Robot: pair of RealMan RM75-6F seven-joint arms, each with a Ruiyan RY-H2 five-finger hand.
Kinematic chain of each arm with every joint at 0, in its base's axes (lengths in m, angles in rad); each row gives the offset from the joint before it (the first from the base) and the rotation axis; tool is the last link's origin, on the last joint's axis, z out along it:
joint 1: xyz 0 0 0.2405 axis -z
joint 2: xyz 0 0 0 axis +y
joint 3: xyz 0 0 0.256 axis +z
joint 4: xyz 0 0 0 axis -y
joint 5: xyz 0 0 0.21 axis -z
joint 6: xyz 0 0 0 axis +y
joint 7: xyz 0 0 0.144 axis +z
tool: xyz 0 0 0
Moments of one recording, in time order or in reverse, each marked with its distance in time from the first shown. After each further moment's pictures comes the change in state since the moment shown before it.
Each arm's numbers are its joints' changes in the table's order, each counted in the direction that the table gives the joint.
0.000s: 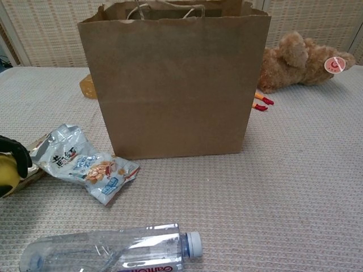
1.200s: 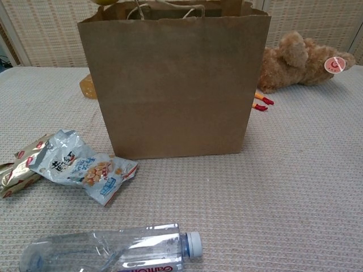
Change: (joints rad) left arm 0.560 0.038 -0.542 0.168 0.559 -0.053 -0.041; right arm -0.021 -0.011 0.019 -0.022 -0.062 -0.042 0.000
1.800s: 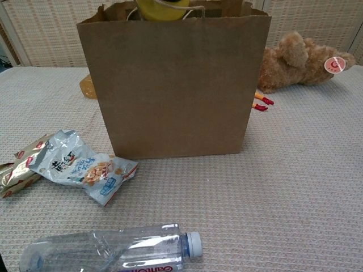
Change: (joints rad) left arm 0.178 -0.137 0.045 -0.083 0.061 -0.021 0.062; right arm -0.002 0.002 -0.002 -0.005 -0.005 -0.007 0.014
